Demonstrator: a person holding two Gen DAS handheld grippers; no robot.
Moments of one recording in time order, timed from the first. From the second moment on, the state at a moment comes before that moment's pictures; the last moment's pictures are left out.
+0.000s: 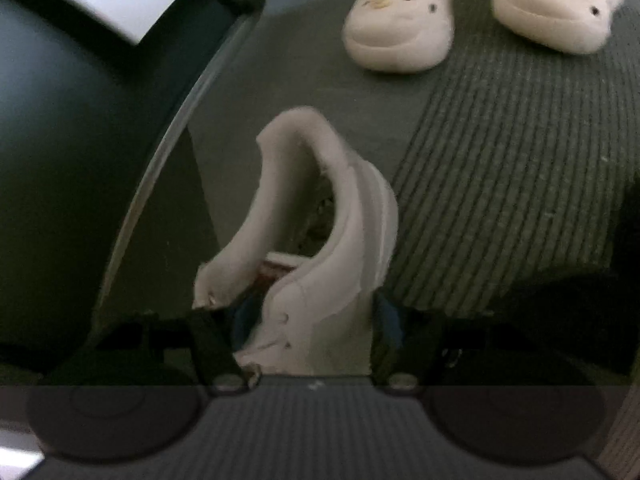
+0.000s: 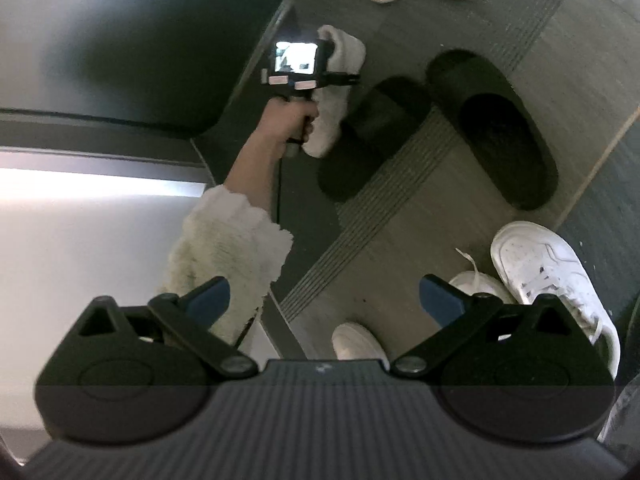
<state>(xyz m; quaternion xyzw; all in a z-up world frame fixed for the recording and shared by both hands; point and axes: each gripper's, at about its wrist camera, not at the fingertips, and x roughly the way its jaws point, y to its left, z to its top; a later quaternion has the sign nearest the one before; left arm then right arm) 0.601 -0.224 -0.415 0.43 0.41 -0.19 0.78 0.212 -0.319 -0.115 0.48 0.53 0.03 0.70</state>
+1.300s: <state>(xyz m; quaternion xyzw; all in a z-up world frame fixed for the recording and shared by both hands) 0.368 -0.008 -0.324 0.40 0.45 -0.22 0.77 0.156 -0.276 -0.063 0.43 0.47 0.09 0.76</state>
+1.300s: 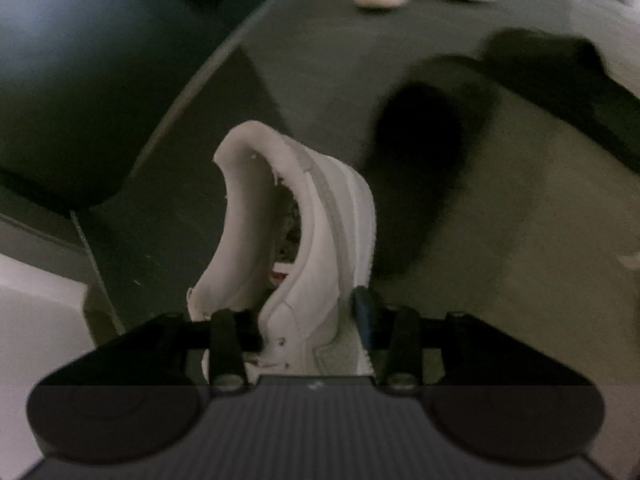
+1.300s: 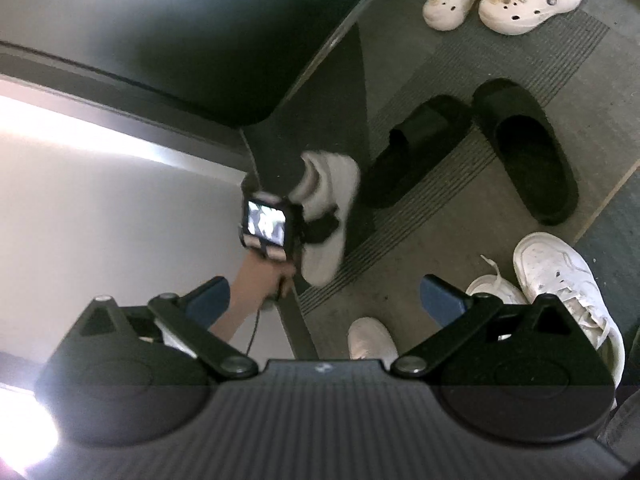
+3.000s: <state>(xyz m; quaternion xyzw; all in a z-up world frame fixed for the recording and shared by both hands) 0.171 -0.011 0.020 0.09 0.41 -0.10 0.90 0.096 -0.292 -0.016 0.31 0.41 0.07 0.86</state>
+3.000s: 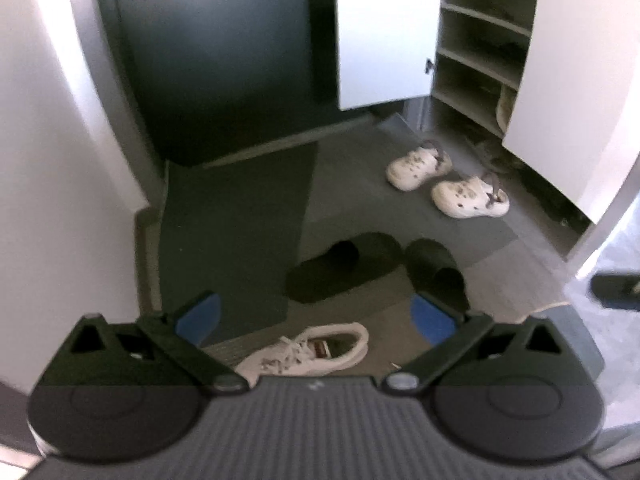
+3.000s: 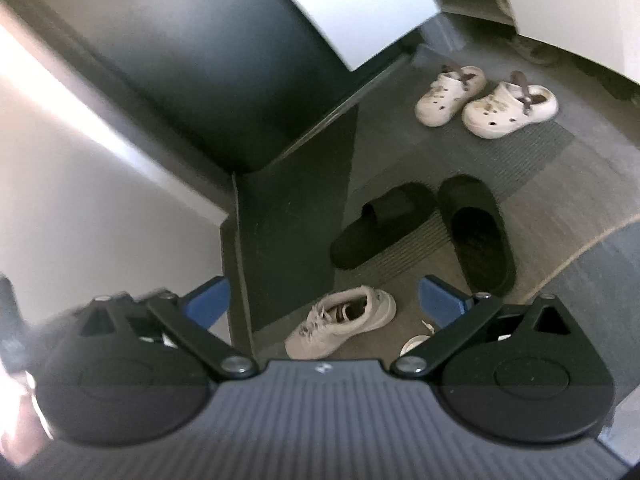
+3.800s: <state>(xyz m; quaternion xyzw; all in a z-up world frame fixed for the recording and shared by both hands) 0.103 0.023 0.039 0.04 0.41 -0.04 0.91 0.200 -0.065 -0.201 -0.31 0.43 0.40 0.75</state>
